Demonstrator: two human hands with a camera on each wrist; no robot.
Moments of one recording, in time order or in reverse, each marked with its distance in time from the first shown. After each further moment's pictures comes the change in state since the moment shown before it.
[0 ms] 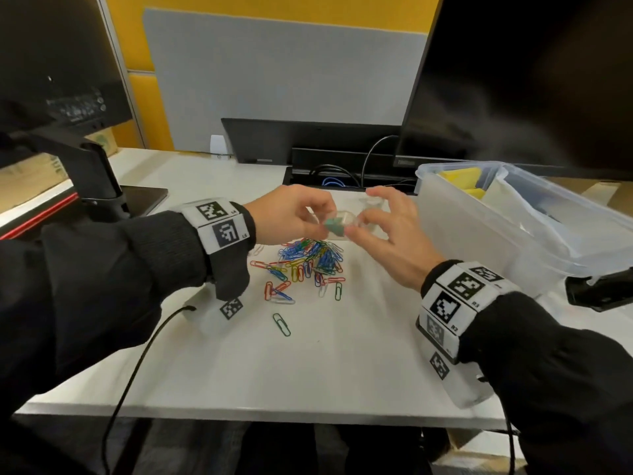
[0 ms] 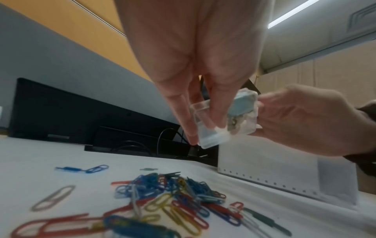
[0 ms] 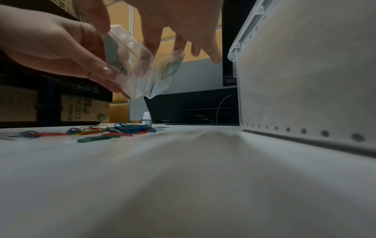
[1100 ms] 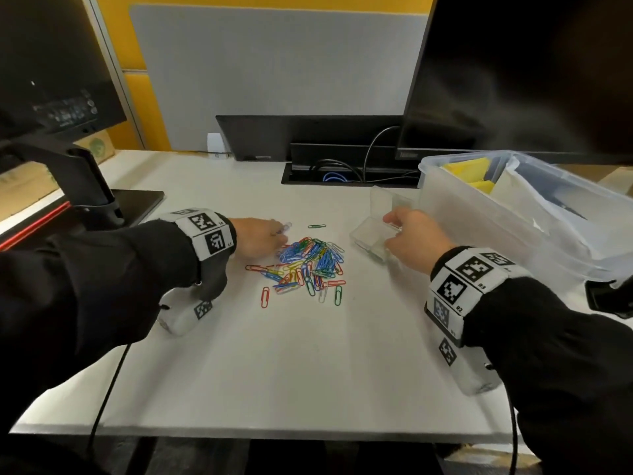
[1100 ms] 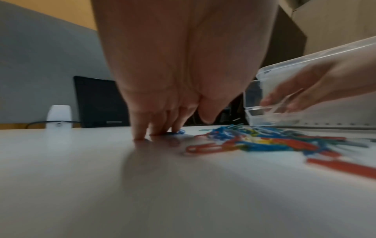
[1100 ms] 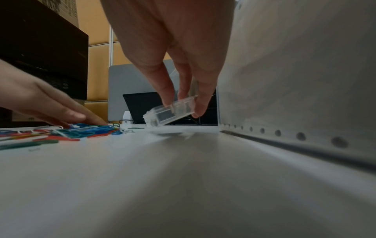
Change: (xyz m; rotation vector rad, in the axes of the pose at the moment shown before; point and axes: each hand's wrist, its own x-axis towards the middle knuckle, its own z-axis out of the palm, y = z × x) left_hand 0.015 -0.044 0.002 0.481 -0.315 -0.474; right_hand 0.027 0.029 -0.003 -0.101 -0.133 0.428
